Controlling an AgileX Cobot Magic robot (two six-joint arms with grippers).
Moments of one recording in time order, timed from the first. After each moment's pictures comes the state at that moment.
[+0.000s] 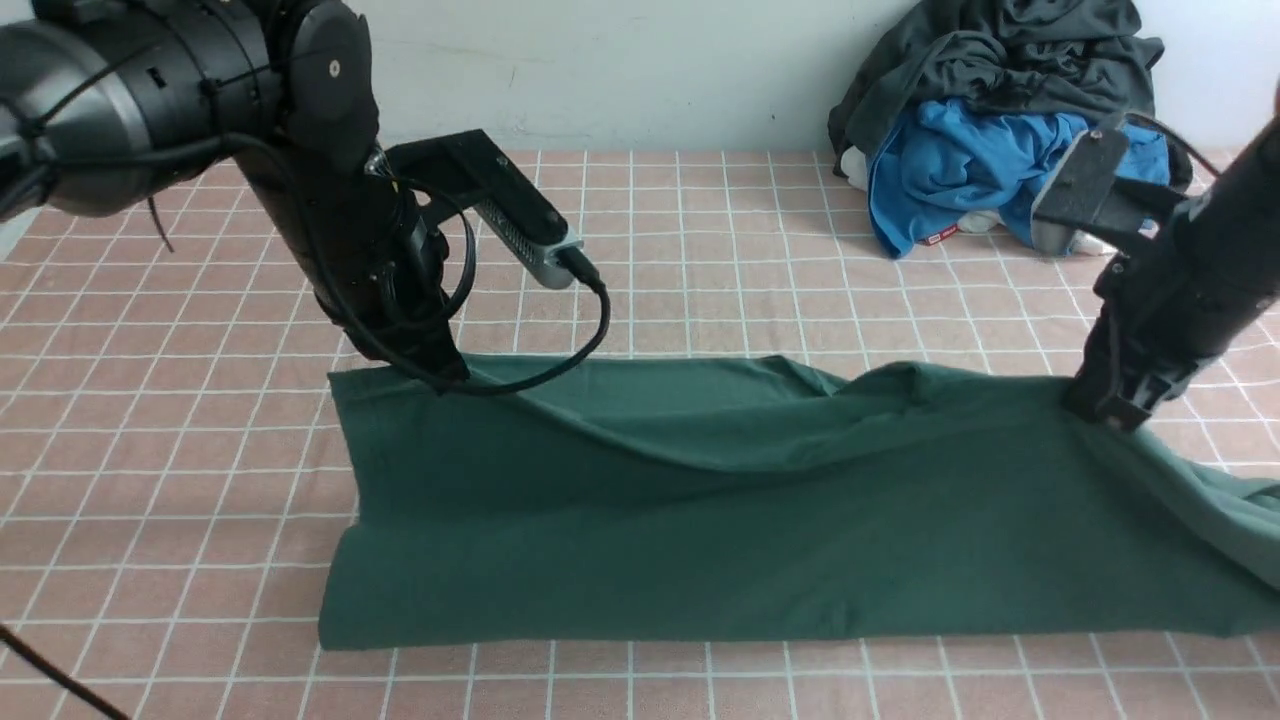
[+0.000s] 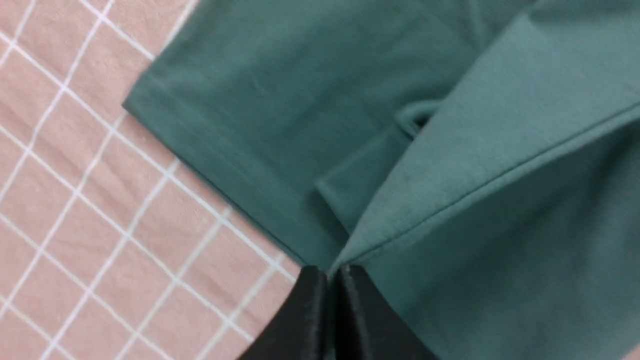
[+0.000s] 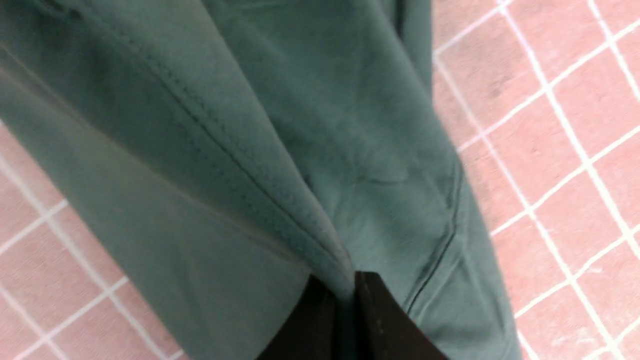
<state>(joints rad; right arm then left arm) 0.08 1.77 -1.43 0.14 1.16 -0.86 -0.30 1.85 -1.58 0.01 1.08 0.59</state>
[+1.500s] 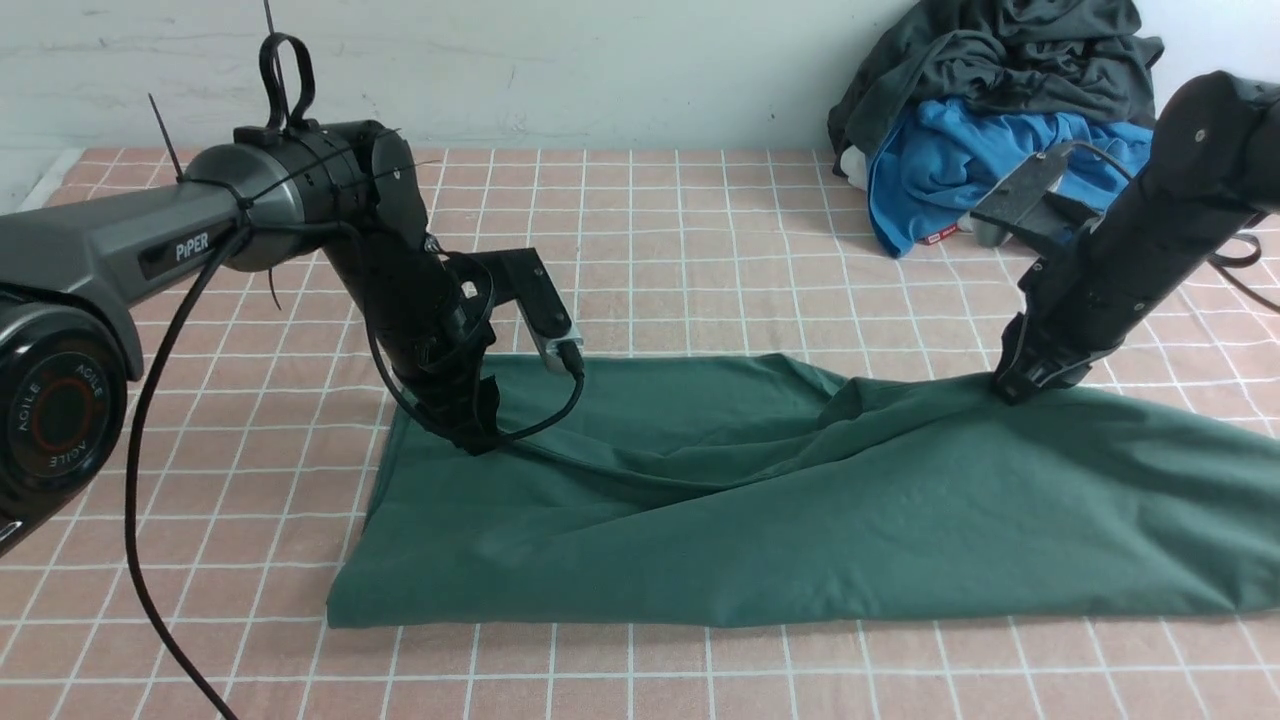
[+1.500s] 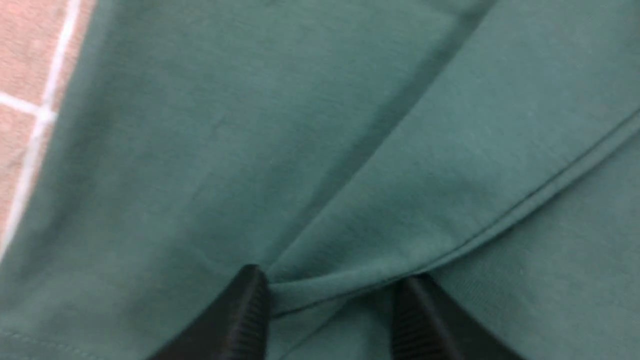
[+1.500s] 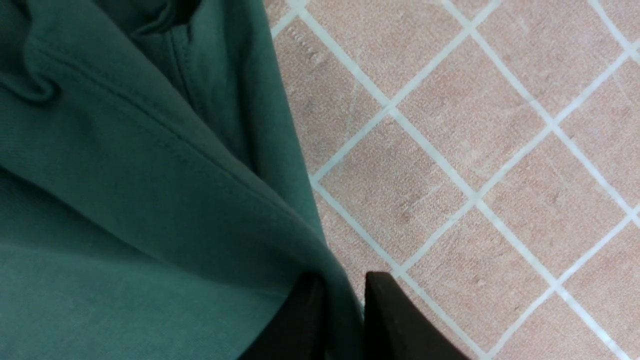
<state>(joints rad) 0.07 2.03 -1.57 0.20 1.02 -0.79 -0.21 2.23 -1.75 -0.22 1.02 1.07</state>
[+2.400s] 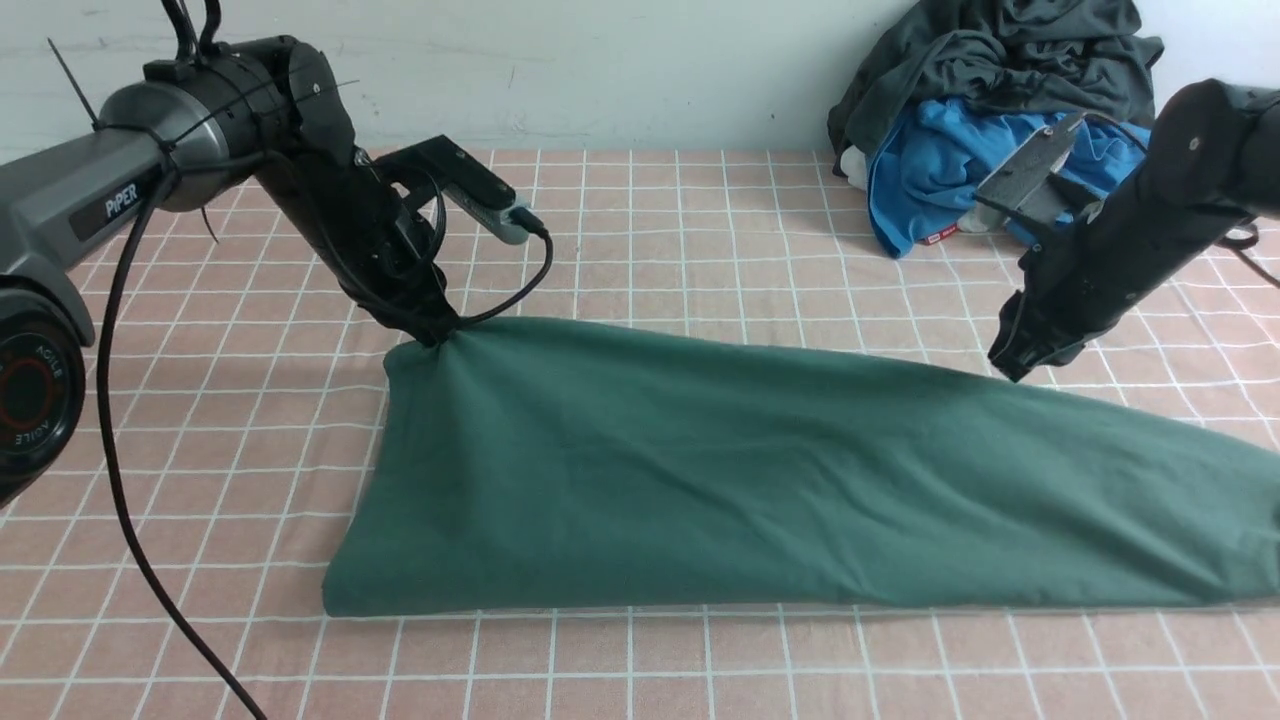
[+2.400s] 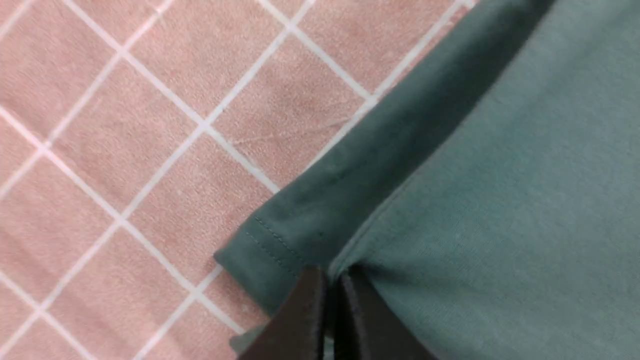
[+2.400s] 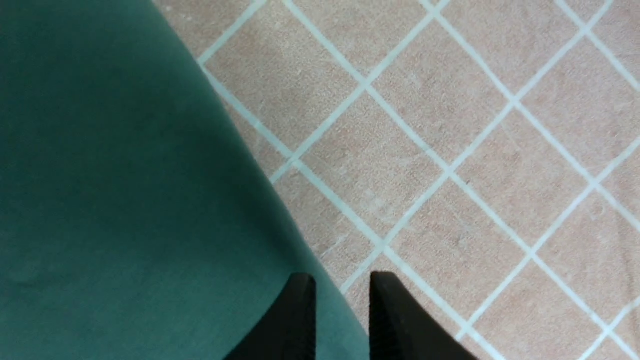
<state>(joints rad) 0.07 2.06 -1.57 0.16 0.87 -0.76 -0.11 2.25 -1.93 -0.23 1.02 0.79</state>
